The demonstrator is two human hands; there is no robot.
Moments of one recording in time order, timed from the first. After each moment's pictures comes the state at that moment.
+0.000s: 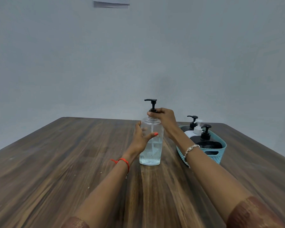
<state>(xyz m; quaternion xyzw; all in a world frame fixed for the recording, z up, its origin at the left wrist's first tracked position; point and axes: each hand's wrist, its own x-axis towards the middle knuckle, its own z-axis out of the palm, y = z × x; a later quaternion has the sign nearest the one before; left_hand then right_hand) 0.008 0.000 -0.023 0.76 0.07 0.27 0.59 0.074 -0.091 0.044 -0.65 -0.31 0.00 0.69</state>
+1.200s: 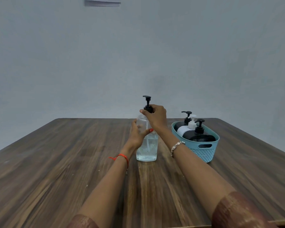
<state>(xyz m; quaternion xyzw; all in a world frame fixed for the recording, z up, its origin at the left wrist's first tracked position) 0.008 -0.001 -0.021 0.75 0.07 0.26 0.60 0.048 -0.078 0.041 -0.72 -0.29 -0.16 0.61</state>
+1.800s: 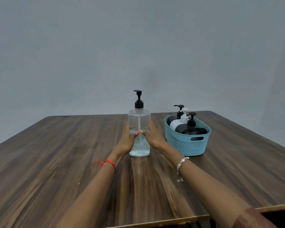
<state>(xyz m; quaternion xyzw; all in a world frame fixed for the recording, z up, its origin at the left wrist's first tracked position) -0.008 0.002 -0.046 0.78 0.02 0.24 0.57 0.041 -0.112 -0.022 -0.80 -0.32 -0.04 0.51</state>
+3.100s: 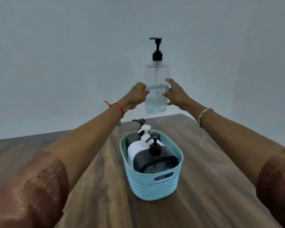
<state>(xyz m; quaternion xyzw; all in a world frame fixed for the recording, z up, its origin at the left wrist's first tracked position) 0.268 -0.107 0.109 0.86 -0.06 0.17 0.48 0.289 -0.261 0.102 -0.82 -0.21 -0.13 0.51</state>
